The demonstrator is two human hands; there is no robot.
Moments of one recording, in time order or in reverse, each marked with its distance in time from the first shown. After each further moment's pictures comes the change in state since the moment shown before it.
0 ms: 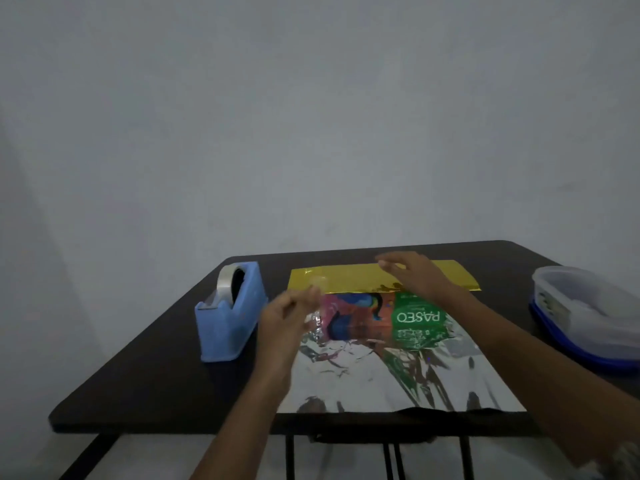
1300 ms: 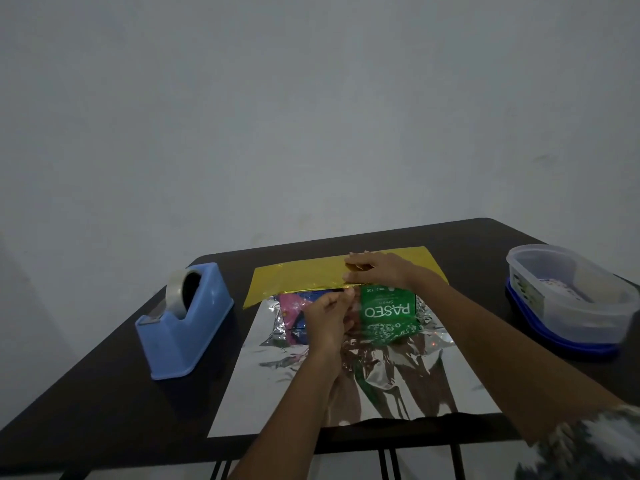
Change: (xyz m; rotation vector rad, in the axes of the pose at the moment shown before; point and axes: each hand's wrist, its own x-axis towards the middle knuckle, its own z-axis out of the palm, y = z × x) left_hand 0.042 -0.072 0.118 -0.055 0.023 -0.232; right_hand 0.025 0.040 0.000 -0.034 -0.326 0.031
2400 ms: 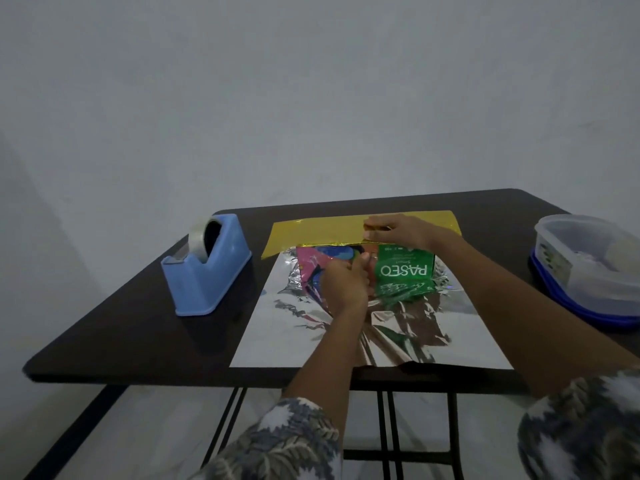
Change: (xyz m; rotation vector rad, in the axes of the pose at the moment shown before) left_hand 0.002 -0.009 0.004 0.341 0.226 0.082; right_hand 0.012 0.008 0.003 -0.034 -0.006 -0.039
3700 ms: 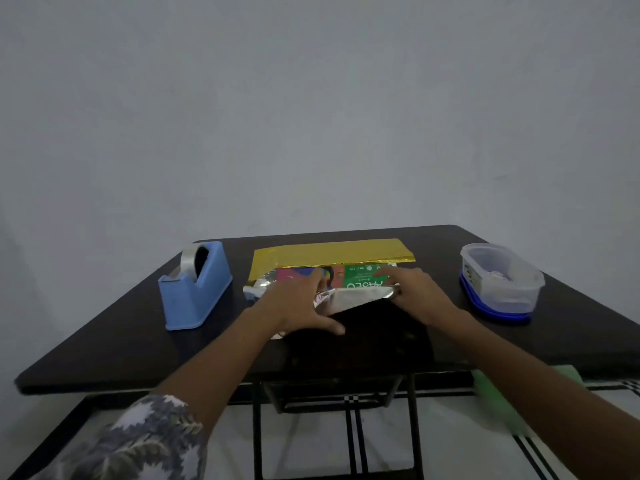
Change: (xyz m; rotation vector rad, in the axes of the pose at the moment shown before) left_hand -0.019 0.045 -0.102 1.028 -0.627 0.714; right_hand -0.142 -0.018 0.011 -0.216 0.338 0.049
